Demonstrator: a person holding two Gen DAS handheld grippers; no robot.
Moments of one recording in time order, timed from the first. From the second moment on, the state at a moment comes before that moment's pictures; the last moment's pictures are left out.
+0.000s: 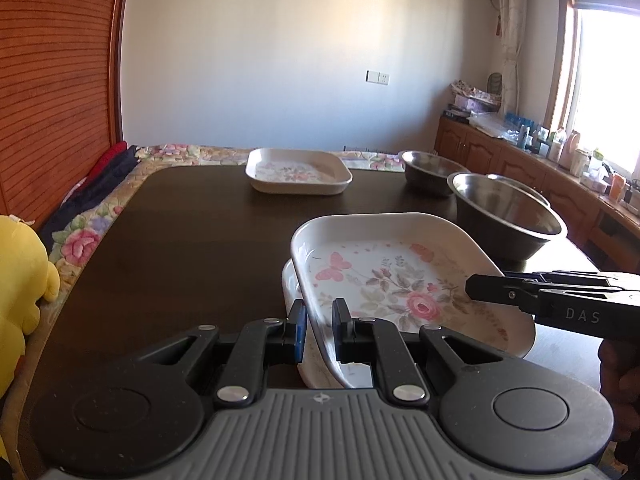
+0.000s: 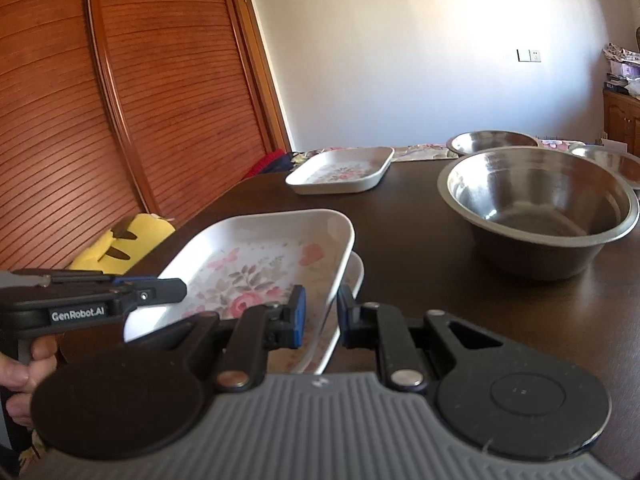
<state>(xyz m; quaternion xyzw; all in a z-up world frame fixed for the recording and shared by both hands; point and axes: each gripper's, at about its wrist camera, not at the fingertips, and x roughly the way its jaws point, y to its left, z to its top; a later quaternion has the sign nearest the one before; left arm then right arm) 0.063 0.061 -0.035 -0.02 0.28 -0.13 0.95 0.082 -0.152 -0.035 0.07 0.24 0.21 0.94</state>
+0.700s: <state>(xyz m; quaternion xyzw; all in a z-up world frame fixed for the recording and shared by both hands) 0.069 0.054 -0.045 0.00 0.27 -0.12 0.96 0.083 -0.149 -0.046 0.07 0.24 0.20 0.95</state>
